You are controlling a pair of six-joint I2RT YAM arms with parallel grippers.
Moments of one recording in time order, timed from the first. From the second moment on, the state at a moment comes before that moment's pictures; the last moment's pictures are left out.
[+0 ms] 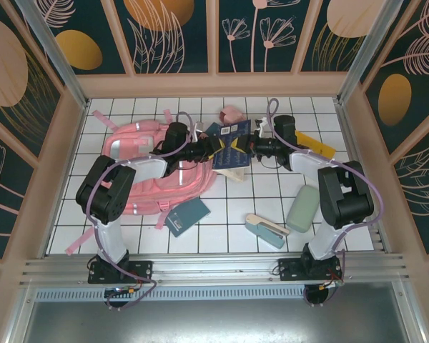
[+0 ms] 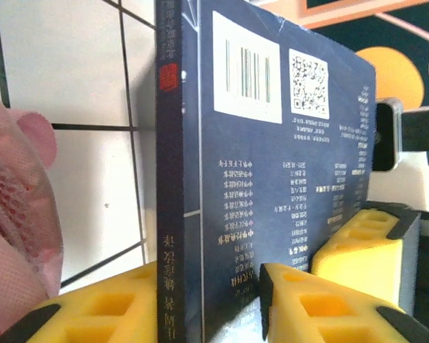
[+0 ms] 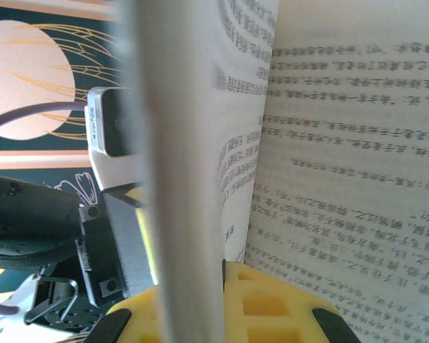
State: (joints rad) left arm -0.49 1.90 1.05 0.45 0.67 -1.13; right arm 0.28 1.72 0.98 0.23 -0.95 0.97
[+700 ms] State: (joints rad) left arm -0.46 1.74 1.00 0.49 0.68 -1.14; right arm 0.28 1.60 0.97 0.01 -0.72 0.86
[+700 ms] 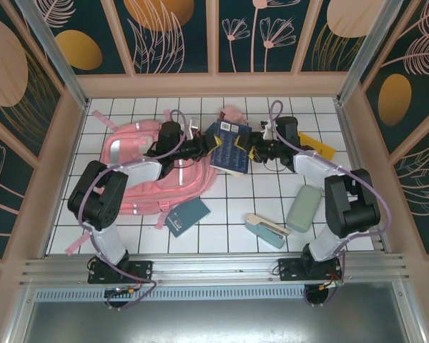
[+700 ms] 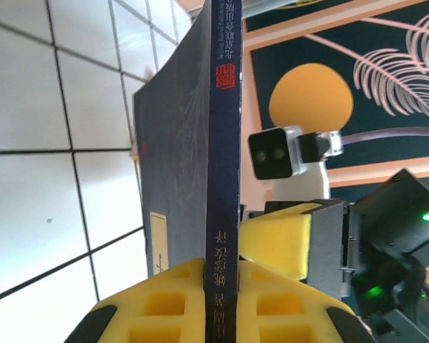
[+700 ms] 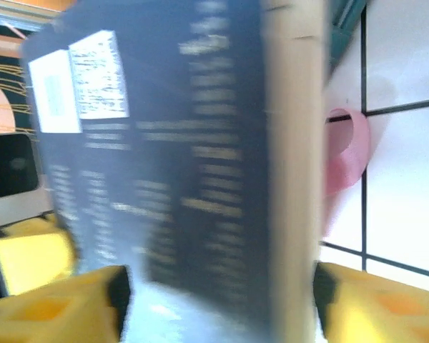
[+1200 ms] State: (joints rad) left arm -0.46 1.59 1.00 0.49 0.68 -1.16; right arm 0.31 1.56 0.80 0.59 -0.86 1.26
